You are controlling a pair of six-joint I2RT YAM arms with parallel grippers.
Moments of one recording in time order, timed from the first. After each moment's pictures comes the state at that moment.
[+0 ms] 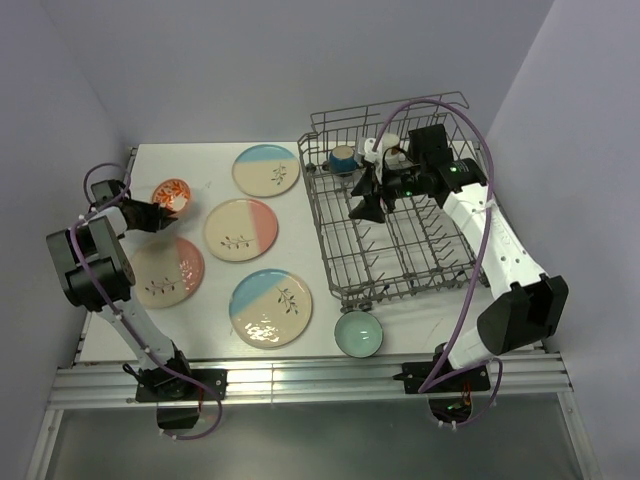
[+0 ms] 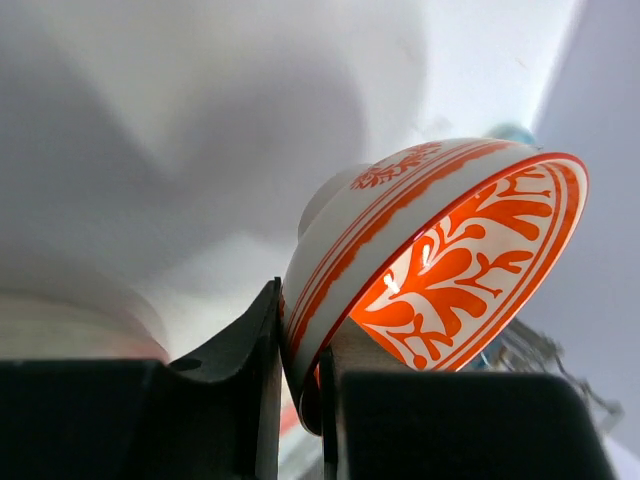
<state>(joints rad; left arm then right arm) 0.41 1.93 1.19 -0.20 0.43 -1.03 0.27 1.48 1.50 -0.83 -0.94 -0.72</state>
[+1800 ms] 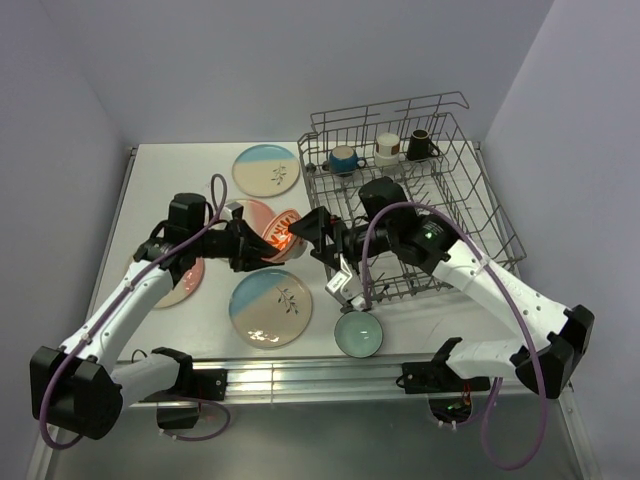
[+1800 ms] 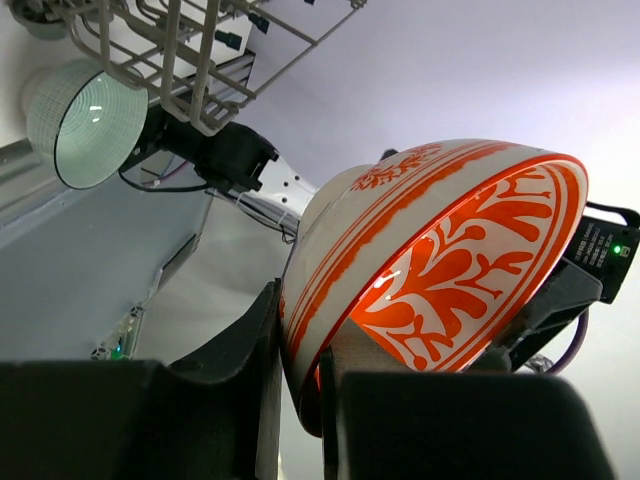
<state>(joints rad) -0.31 1.11 0.85 -0.37 1.00 -1.38 0.76 1.21 1.24 -0.62 -0.74 -1.90</state>
